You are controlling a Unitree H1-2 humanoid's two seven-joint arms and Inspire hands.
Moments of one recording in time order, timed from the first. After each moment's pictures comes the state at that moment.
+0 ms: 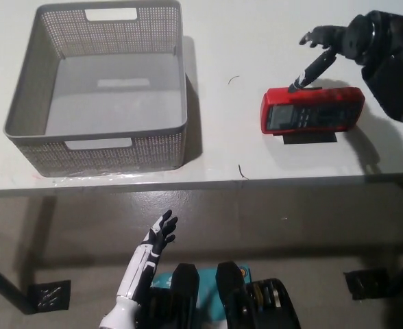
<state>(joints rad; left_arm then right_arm) -0.08 0.02 -0.13 0.29 0.09 -0.39 -0.04 -1.39 -0.29 0.61 1.18 -0.56 0.26 0.59</state>
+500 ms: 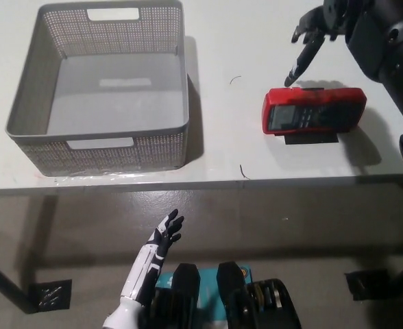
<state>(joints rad) -0.08 0.01 -0.15 0.29 0.09 -0.43 -0.06 -1.54 -0.22 0.69 1.38 -0.60 0.15 0.74</state>
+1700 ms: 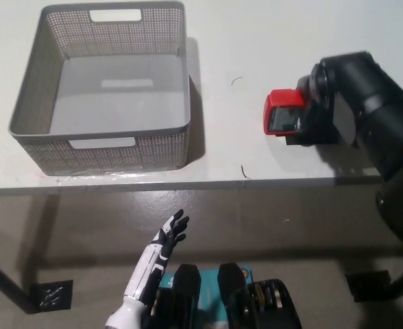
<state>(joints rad) -0.08 0.02 -0.16 0.29 0.08 -0.43 -0.07 -1.35 -0.16 0.80 1.42 -0.68 0.16 0.50</state>
